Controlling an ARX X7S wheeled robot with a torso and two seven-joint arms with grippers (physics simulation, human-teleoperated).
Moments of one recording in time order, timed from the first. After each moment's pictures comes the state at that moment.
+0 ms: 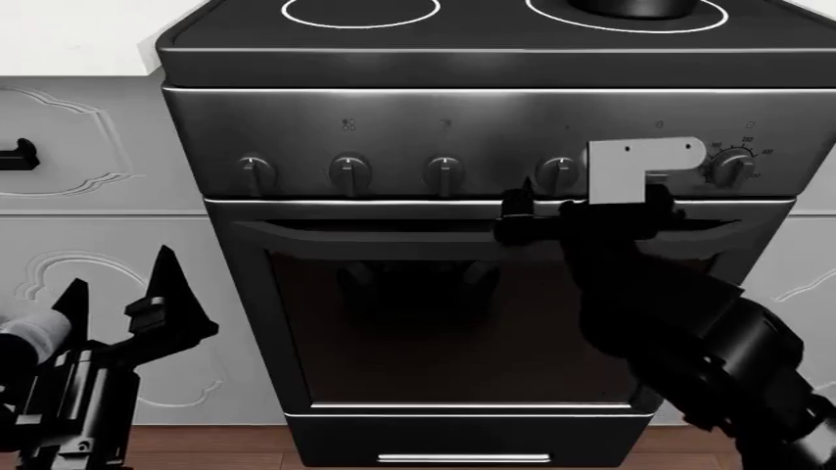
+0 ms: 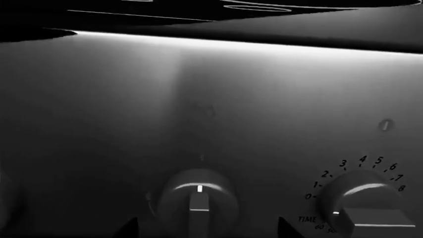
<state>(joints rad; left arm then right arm) 0.02 -0.43 -0.11 0.59 -0.79 -0.19 -0.41 0.97 0.57 -0.77 0.00 1.02 0.49 0.72</state>
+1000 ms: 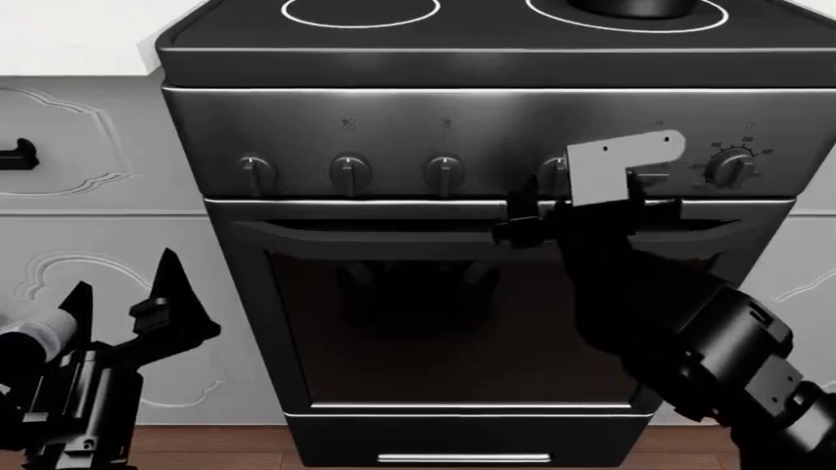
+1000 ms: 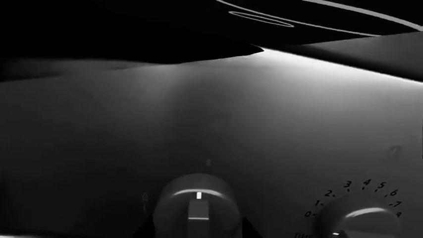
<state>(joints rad) 0.02 -0.43 -0.09 0.57 -0.79 -0.18 -0.41 1.02 0.56 -0.86 0.04 0.94 0.52 0.71</state>
